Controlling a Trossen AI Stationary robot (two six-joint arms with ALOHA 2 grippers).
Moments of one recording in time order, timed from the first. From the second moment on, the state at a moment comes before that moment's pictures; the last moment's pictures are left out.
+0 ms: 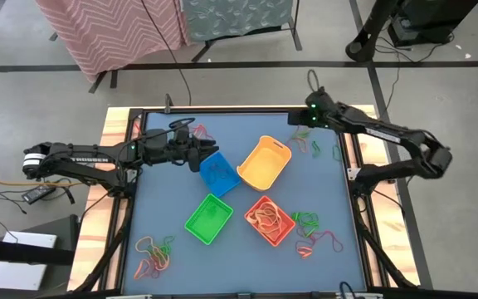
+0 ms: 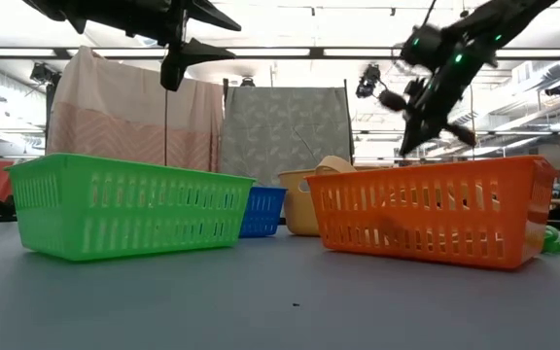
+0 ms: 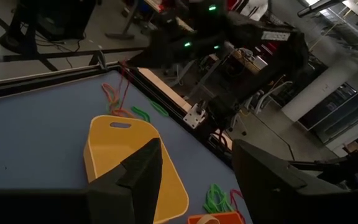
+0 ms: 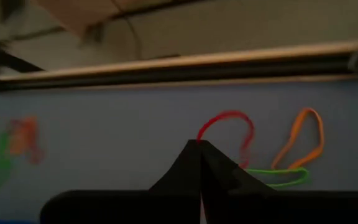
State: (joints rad) left arm 0.13 1.01 0.68 0.21 -0.13 -0.66; right arm -0.72 1.21 0.84 -0.43 0.16 0.79
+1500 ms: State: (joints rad) left arm 0.13 1.01 0.68 0.32 -0.30 -0.58; right arm -0.14 1.55 0.84 0.66 -0.12 1.17
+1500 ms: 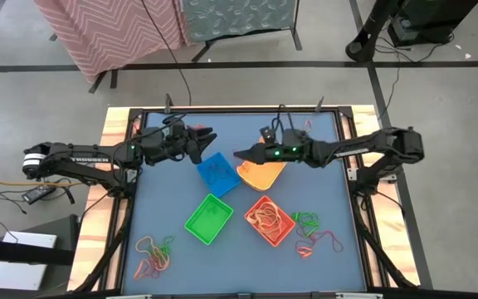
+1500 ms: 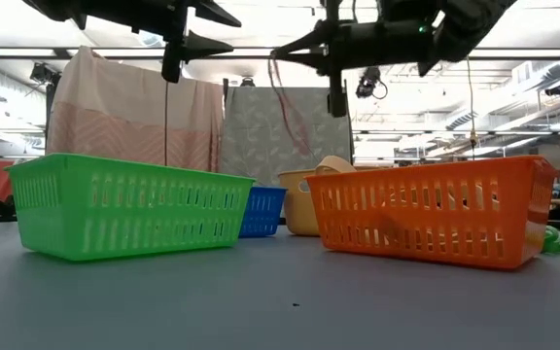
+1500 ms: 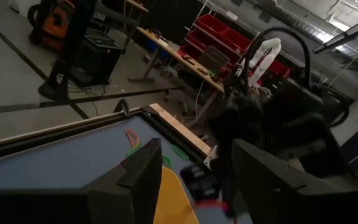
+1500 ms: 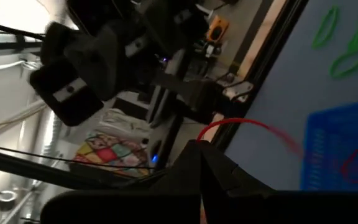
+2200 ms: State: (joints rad) left arm 0.13 1.01 0.68 0.32 -0.30 -0.58; right arm -0.08 1.87 0.96 0.81 -0.14 1.20
